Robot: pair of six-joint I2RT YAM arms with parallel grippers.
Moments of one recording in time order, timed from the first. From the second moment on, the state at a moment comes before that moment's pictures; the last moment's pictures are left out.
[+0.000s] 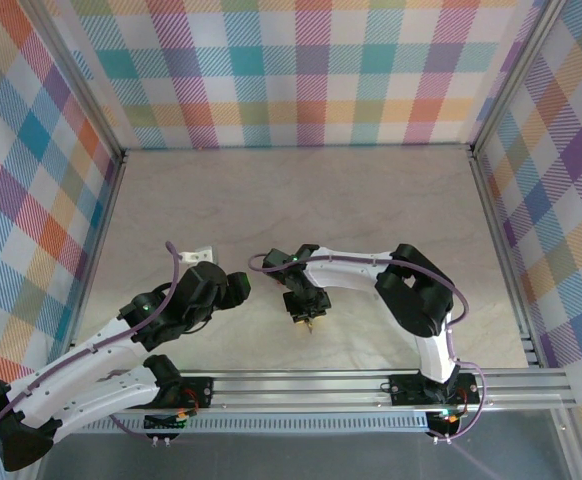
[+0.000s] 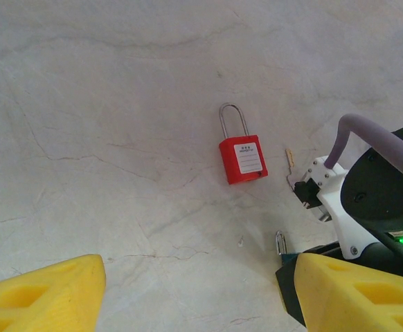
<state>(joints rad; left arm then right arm) -0.85 0.78 0.70 -0.71 -0.33 -0.89 0.99 1.96 1.32 -0.97 -0.02 0.72</state>
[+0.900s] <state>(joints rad) -0.85 0.86 0.67 -0.59 -0.27 -0.93 0.96 1.61 0.90 -0.57 0.13 0.52</state>
